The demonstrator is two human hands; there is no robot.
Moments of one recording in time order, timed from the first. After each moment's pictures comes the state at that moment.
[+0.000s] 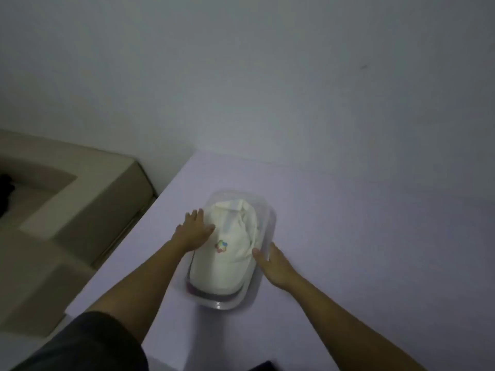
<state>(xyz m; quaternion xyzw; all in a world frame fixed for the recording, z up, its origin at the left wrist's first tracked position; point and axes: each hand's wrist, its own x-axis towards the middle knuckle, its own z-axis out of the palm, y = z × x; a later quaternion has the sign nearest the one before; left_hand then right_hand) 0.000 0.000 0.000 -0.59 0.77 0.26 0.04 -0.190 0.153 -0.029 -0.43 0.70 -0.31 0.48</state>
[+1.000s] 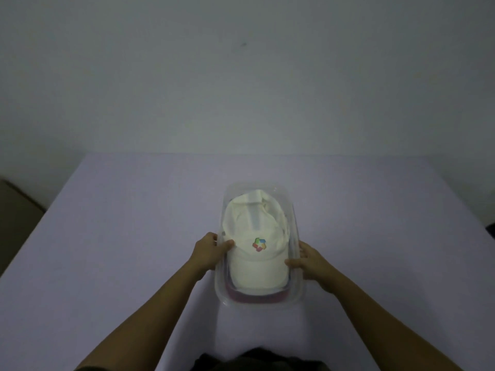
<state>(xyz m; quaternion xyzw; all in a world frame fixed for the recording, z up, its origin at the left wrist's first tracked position) -0.184 0.132 -0.023 -0.49 0.68 0.54 0.00 -0.365 0.326 -0.014 -0.20 0.73 -0.43 0.50</state>
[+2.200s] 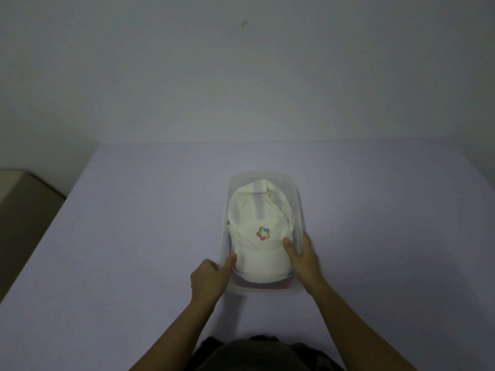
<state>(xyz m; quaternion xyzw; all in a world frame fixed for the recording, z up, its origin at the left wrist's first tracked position) -0.149 0.209 -0.016 -0.62 0.65 0.43 -0.05 -0.322 0.314 -0.047 -0.14 0.80 -0.48 0.34</state>
